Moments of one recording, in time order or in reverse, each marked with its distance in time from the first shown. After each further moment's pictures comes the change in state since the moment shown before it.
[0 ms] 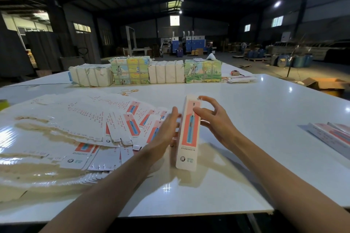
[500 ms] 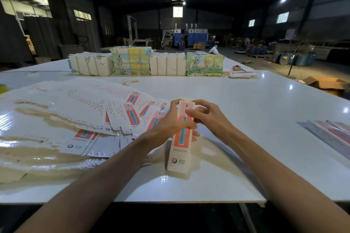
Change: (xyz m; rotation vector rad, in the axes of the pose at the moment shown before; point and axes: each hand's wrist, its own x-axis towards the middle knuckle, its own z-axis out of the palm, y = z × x) left_hand 0.010 -0.013 -0.006 0.296 -0.102 0.170; right_hand -0.003 0.006 0.006 -0.129 -0.130 0.005
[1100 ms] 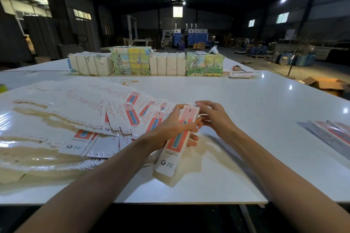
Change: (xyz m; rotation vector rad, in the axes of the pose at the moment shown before) left_hand -0.004 0.000 0.000 -0.155 -0.198 -0.138; right_hand 0.005 0.004 -0.009 0.057 0.140 0.107
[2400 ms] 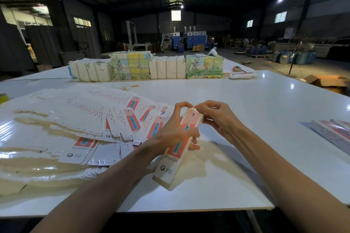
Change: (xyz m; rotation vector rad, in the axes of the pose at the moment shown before) left_hand 0.000 0.003 0.005 0.183 0.124 0.131; right_hand -0.004 -0.019 -0.002 0.062 0.038 0.017
